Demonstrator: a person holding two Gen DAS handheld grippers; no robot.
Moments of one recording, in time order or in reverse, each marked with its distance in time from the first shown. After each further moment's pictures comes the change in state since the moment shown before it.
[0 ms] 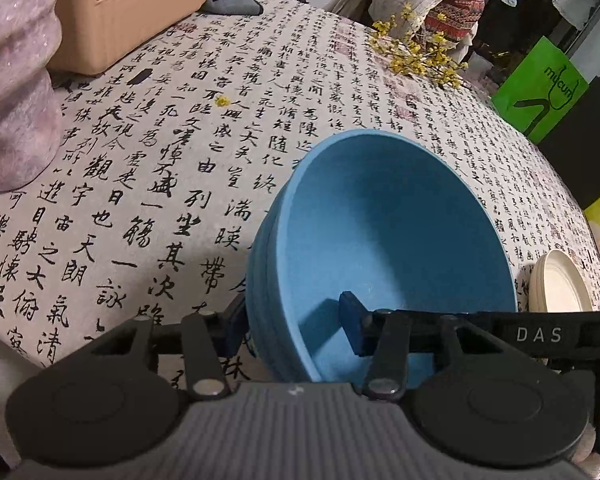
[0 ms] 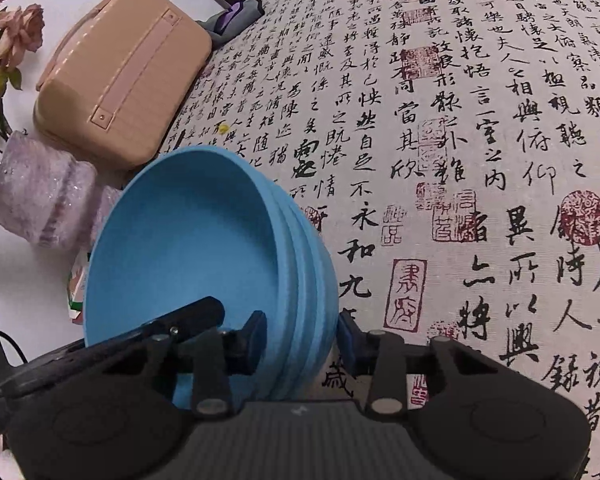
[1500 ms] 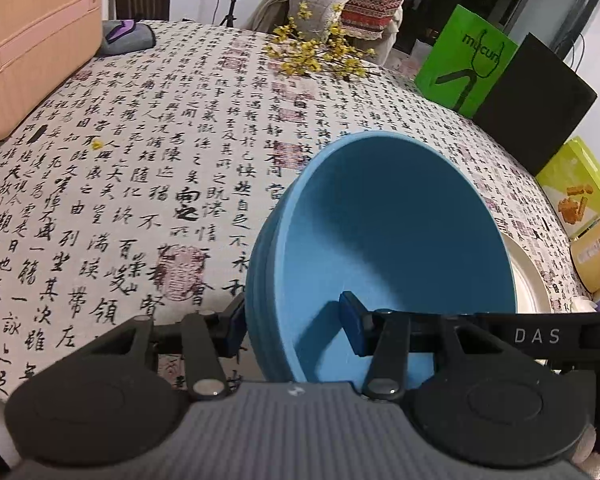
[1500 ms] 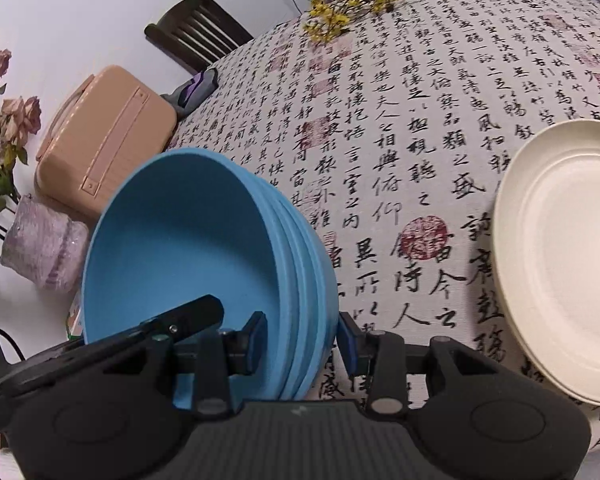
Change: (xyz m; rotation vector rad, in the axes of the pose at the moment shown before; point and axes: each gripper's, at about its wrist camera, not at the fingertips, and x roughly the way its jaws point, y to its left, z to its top) left arm -0.003 -0.114 -0.007 0.162 -0.039 -0.079; right arm -0.112 -0.075 -0.032 0.067 -0.158 -0.044
